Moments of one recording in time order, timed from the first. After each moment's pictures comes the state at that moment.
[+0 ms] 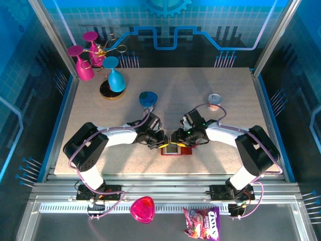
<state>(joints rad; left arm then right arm) -0.66 1.73 0.86 -0.15 0.45 -1.01 0.55 1.61 0.81 -0.32 -0.50 0.74</state>
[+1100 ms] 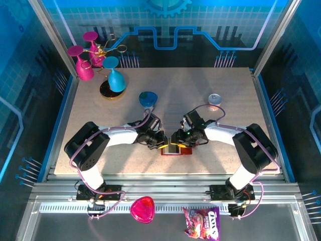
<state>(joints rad) -0.66 1.74 0.86 -0.15 0.44 -1.00 0.55 1.63 0.81 -0.33 -0.47 0.73</state>
